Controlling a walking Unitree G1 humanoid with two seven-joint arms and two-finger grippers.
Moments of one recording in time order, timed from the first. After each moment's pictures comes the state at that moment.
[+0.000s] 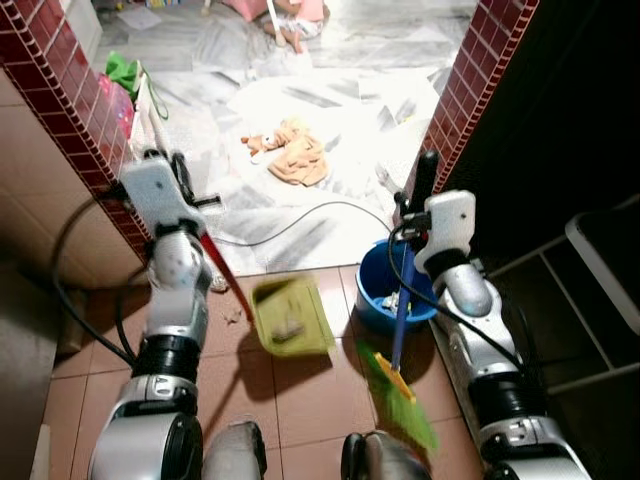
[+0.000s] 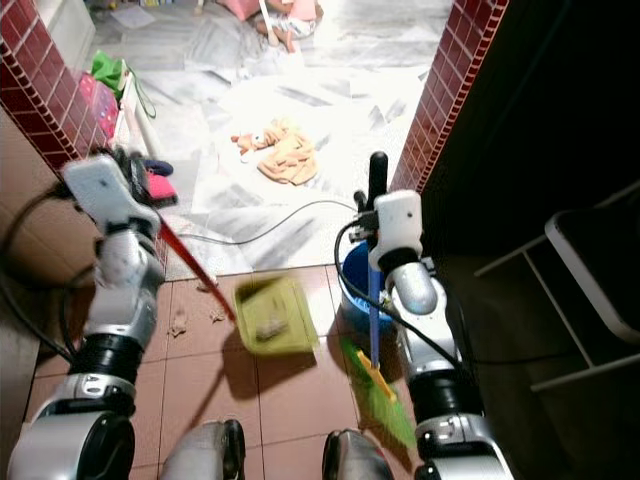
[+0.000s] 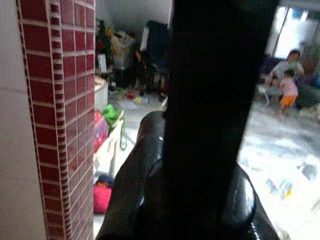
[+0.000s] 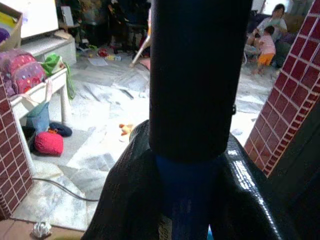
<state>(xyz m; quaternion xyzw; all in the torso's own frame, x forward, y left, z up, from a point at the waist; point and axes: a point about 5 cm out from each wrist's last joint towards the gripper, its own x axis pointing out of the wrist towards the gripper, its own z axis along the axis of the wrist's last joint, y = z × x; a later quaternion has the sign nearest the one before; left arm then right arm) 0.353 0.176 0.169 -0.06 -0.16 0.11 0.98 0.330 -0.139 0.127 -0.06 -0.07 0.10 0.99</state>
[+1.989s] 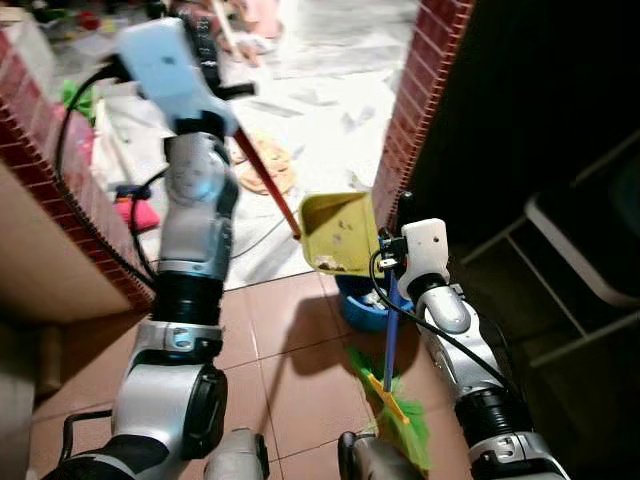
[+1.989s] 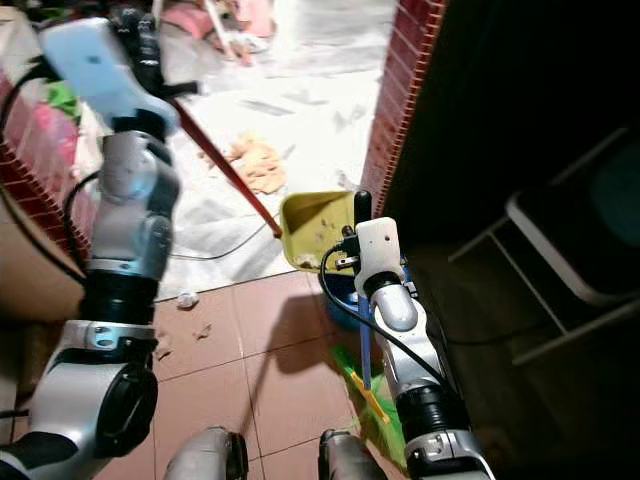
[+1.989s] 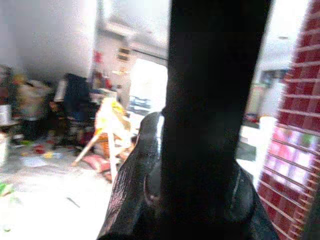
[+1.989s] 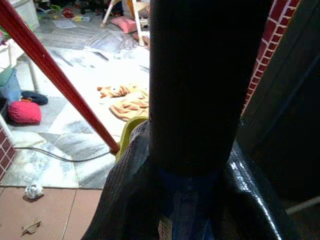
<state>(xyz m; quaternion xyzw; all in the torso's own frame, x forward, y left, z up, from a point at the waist) 0.364 0.119 0.281 -0.09 -0.28 0.02 0.96 0.318 -0.128 0.095 -0.07 0.02 0.10 0.99</state>
